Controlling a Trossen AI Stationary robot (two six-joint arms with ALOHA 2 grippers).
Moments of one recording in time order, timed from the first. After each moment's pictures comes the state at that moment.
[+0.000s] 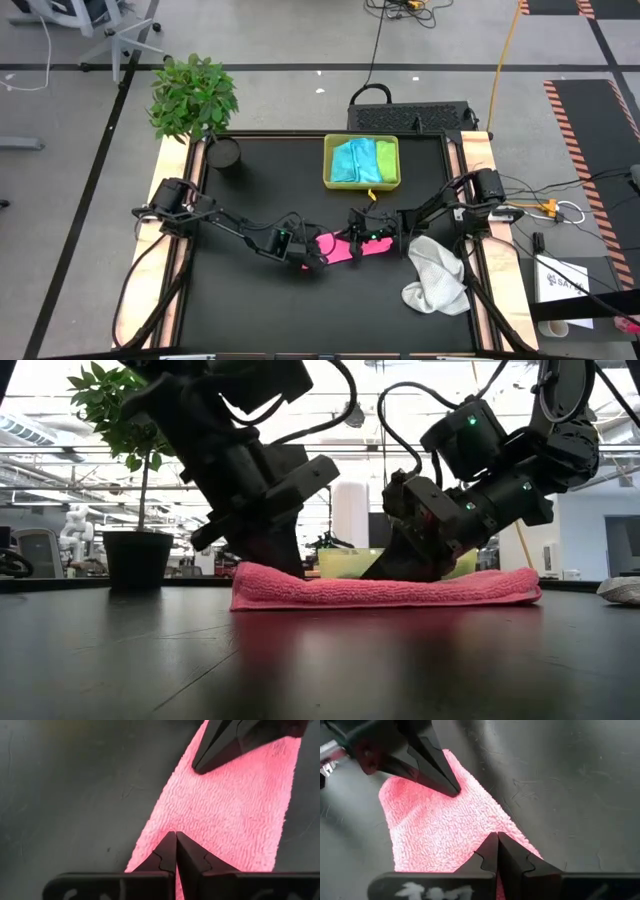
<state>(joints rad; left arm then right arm) -0.27 1.91 1.10 -0.22 -0.43 -0.92 0.07 1.87 0.53 0.82 0.02 0.50</state>
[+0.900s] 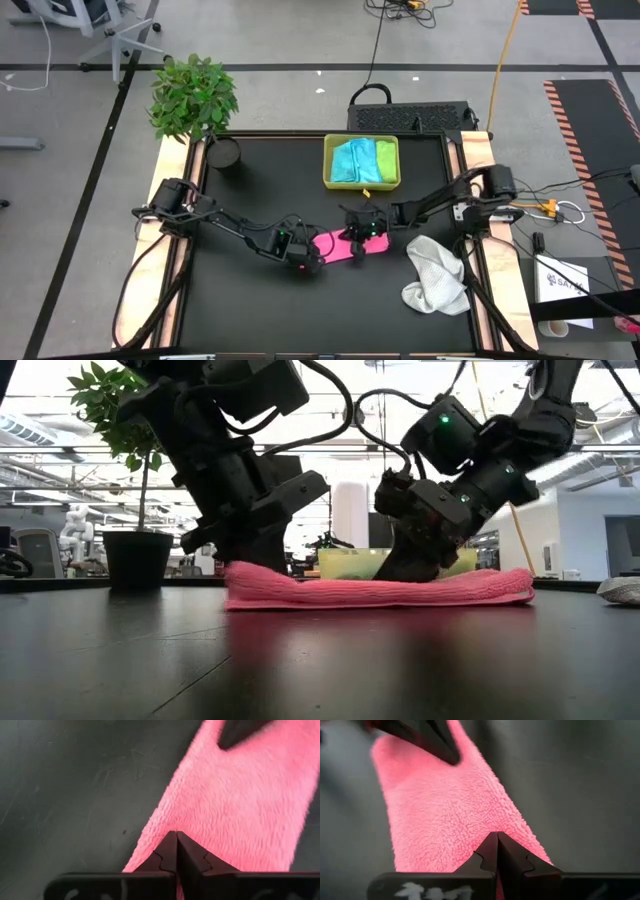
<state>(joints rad) -0.28 1.92 1.10 -0.32 -0.39 -0.95 0.01 1.79 0.53 0.43 -0.07 0.35</state>
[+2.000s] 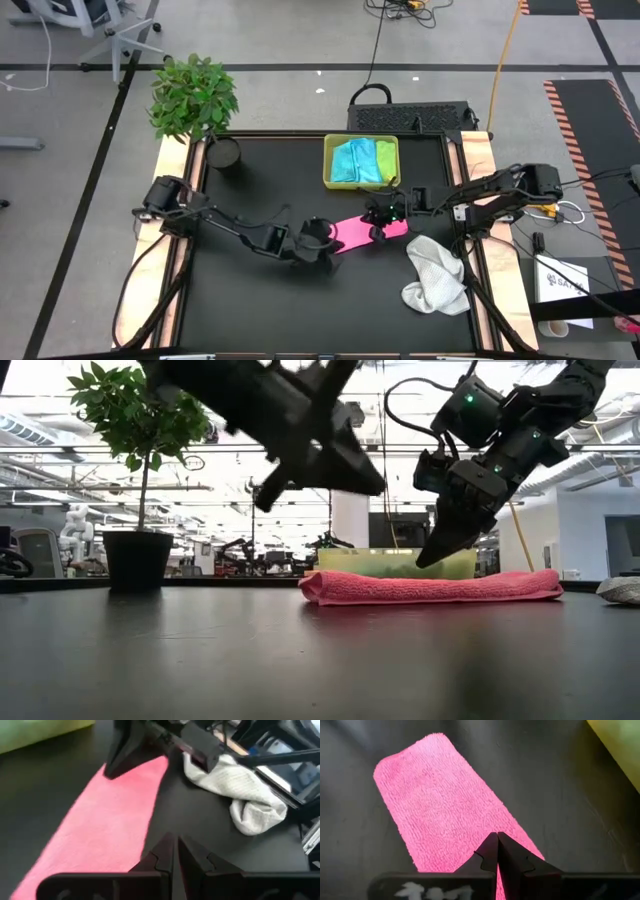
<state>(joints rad) -0.27 1.87 1.10 0.19 -0.39 -0.77 -0.09 1.41 0.52 0.07 -0.05 0.28</state>
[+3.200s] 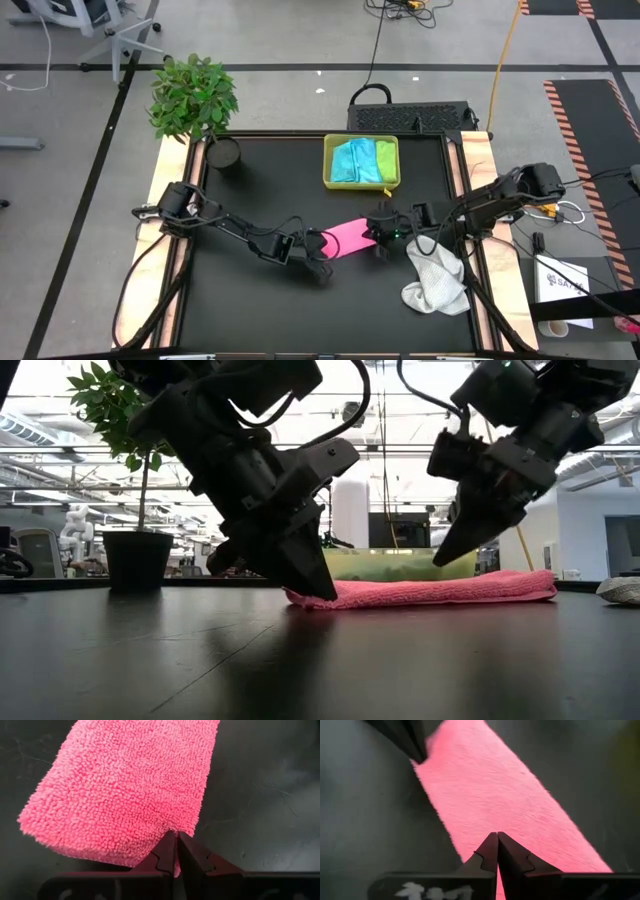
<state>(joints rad) -0.29 1.98 1.10 -0.07 -0.24 -0.93 0.12 1.40 0.52 0.05 0.08 0.35</state>
